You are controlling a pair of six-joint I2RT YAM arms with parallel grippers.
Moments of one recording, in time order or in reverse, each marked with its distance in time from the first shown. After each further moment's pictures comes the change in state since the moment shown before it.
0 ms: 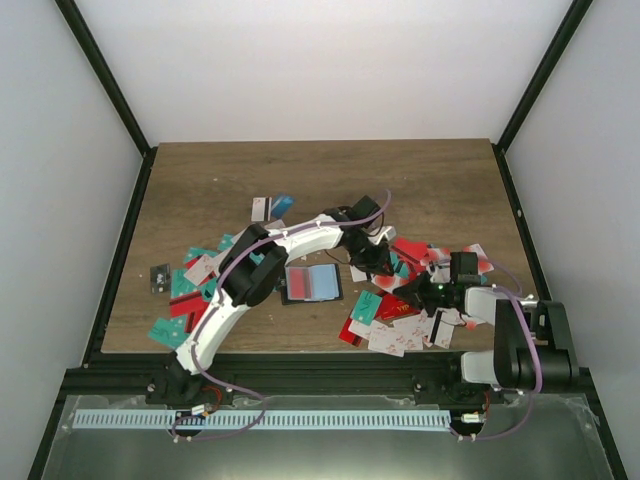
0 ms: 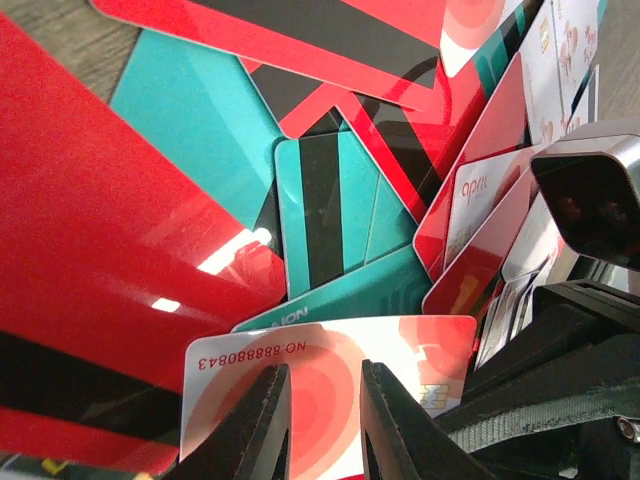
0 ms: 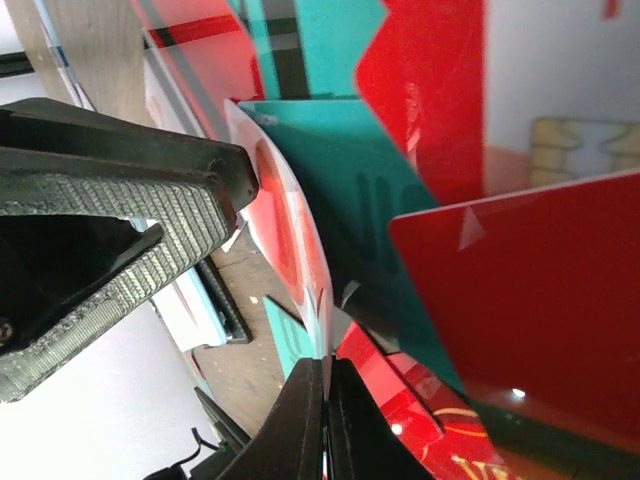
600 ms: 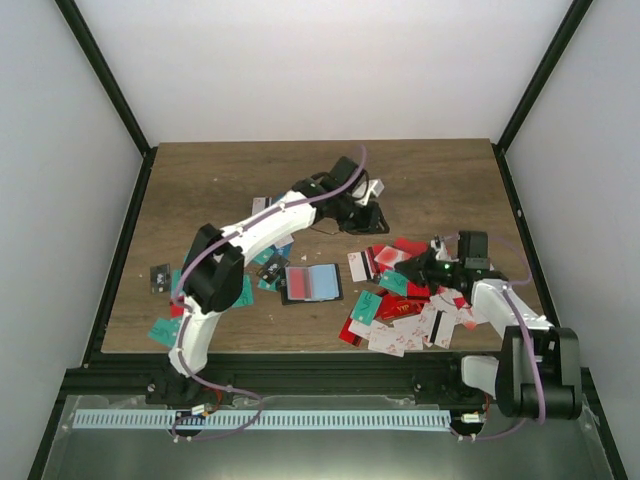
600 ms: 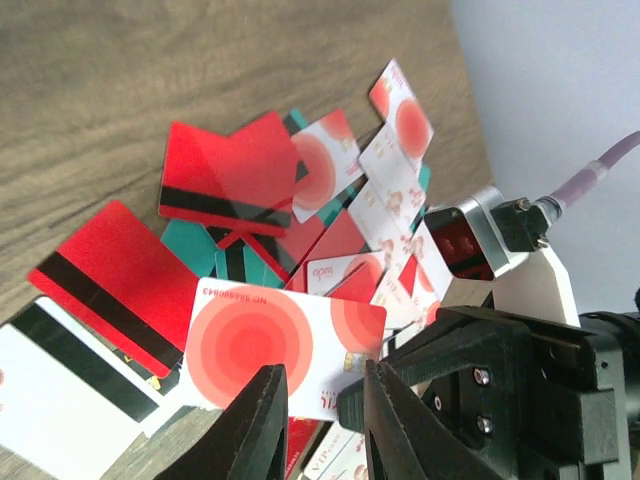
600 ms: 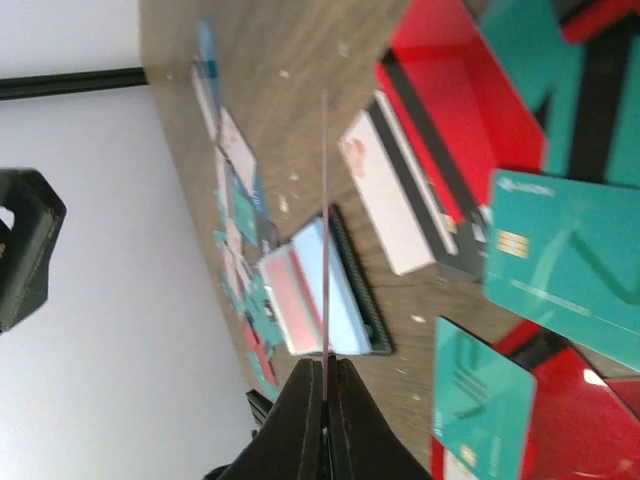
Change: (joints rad) left arm 0.061 -0.266 -0.013 -0.014 -0.124 -0.076; right arm 0.000 -0.146 0.138 -0.103 -0.051 0.064
